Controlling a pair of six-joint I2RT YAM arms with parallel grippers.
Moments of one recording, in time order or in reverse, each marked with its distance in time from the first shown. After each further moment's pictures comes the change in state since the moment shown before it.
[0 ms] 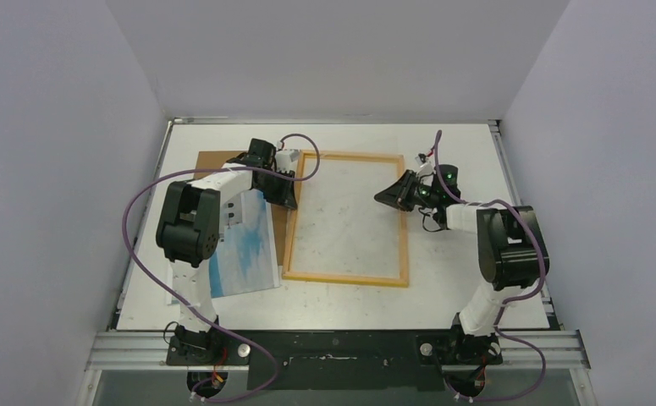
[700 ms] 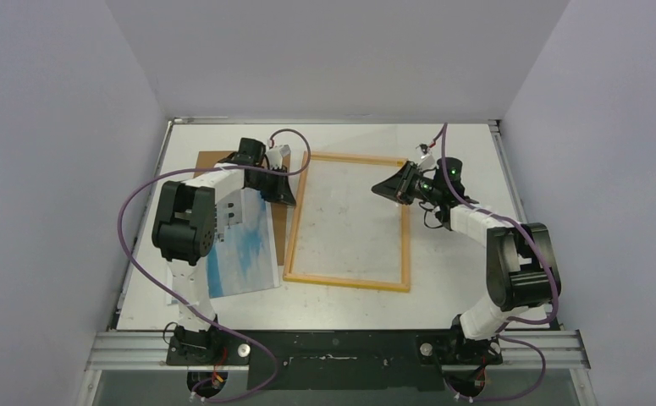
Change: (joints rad) left arm 0.066 0.006 -0.012 0.051 0.155 -0.103; right arm 0.029 -0.181 0.006 -0.051 -0.017 0.056
